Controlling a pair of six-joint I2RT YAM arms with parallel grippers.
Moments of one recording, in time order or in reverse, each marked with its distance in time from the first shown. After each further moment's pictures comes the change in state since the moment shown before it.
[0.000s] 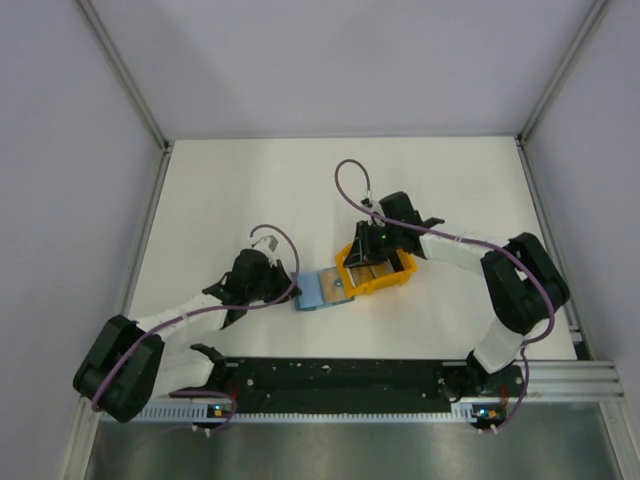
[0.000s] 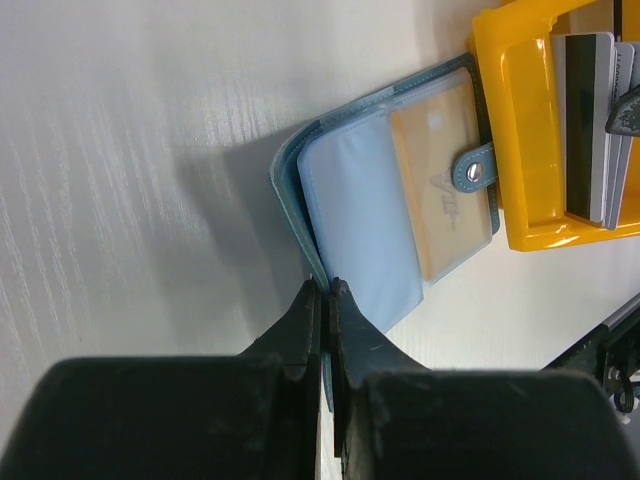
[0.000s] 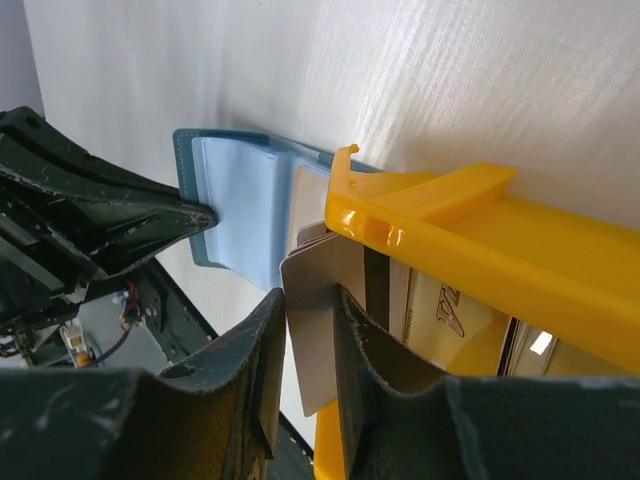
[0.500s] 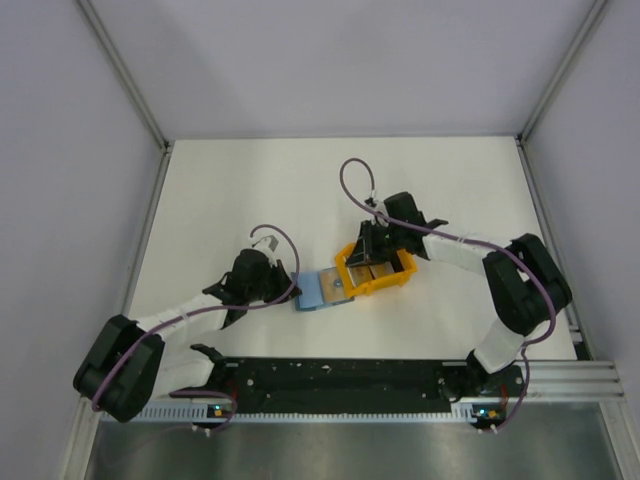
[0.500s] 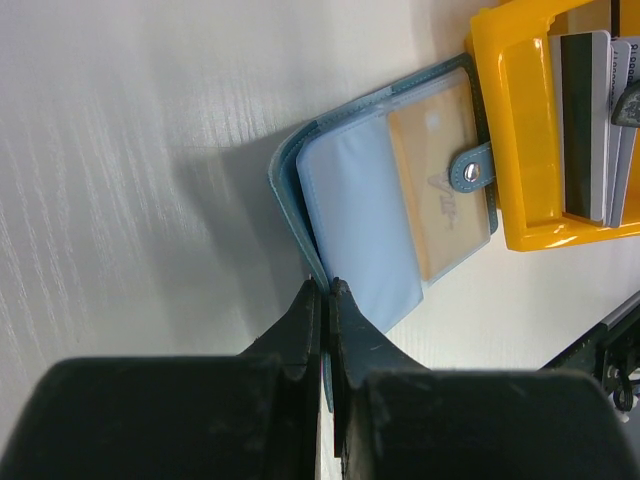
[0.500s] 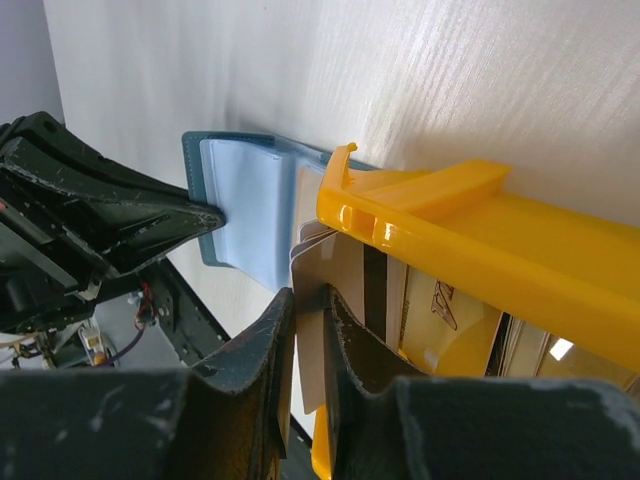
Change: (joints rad) left arm 0.000 0.002 0.000 0.004 0.006 0.000; right arm -0.023 -0.011 -0.029 0.040 -0.032 0.028
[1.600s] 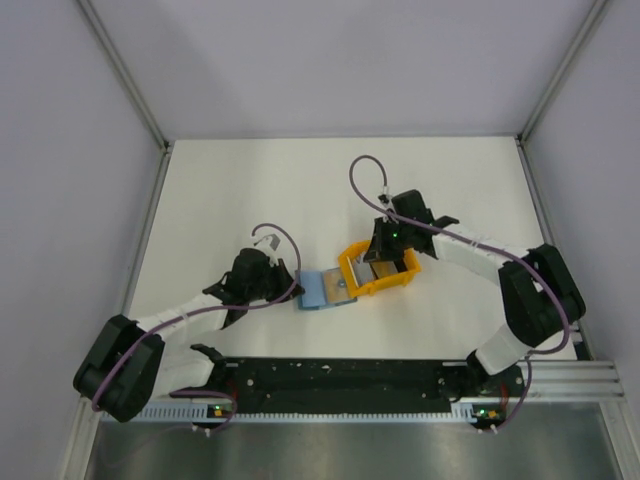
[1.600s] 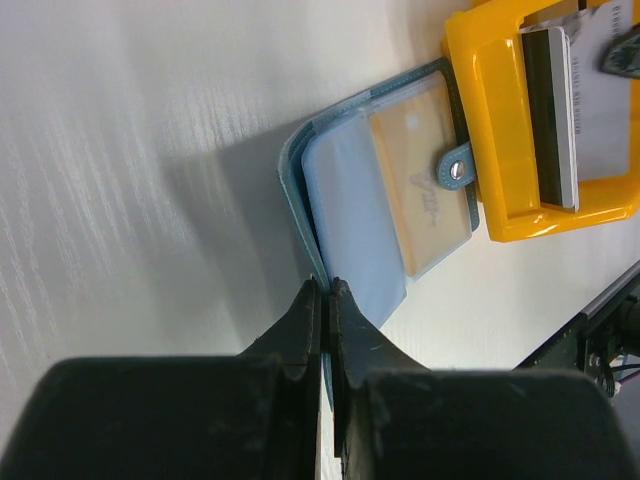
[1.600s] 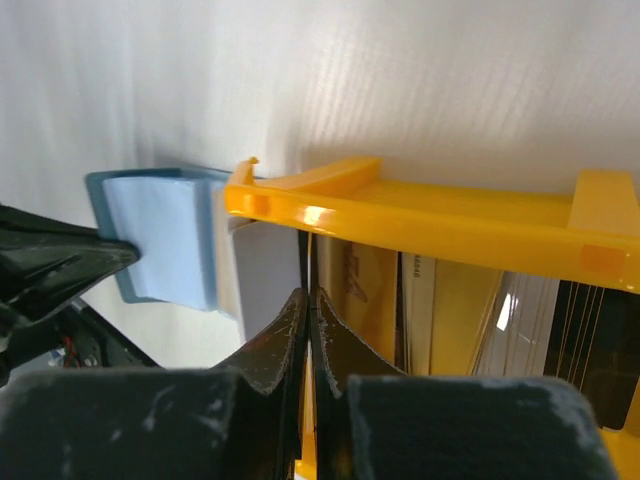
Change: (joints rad) left arm 0.000 0.000 0.000 0.031 0.032 0.000; right arm -0.027 -0.114 0.008 -0.146 0.226 -0.072
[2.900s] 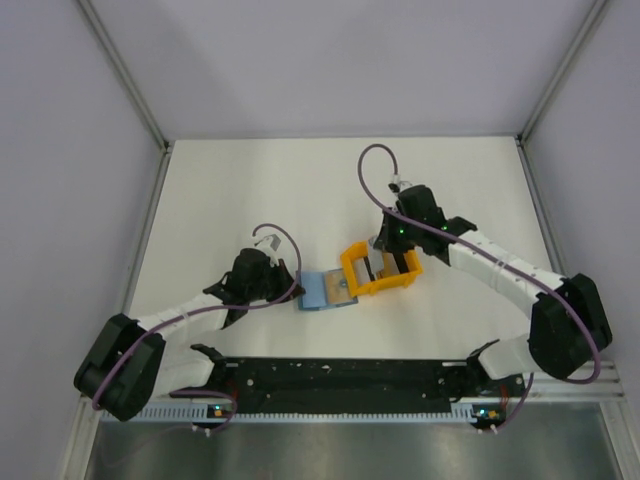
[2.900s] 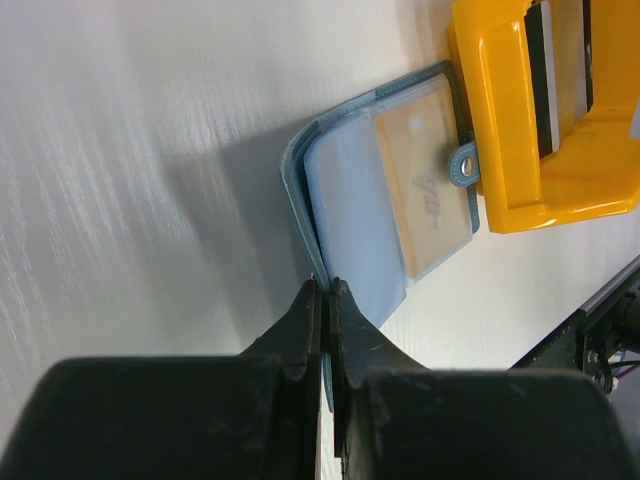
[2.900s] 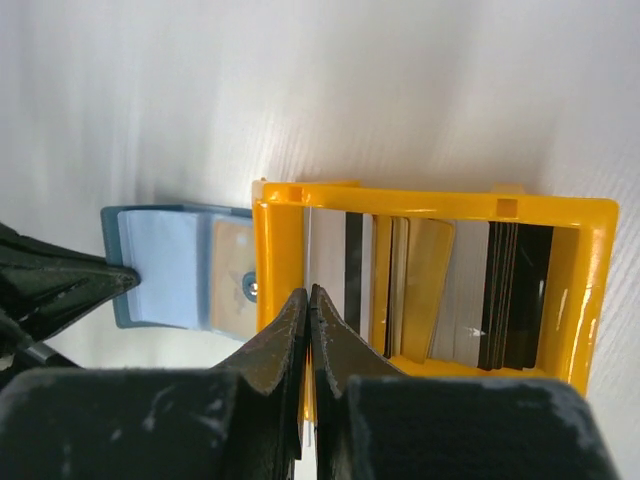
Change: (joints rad) left arm 0.000 0.006 0.000 0.005 0.011 0.000; right arm 0.046 -0.157 0.020 -0.105 0.248 -0.034
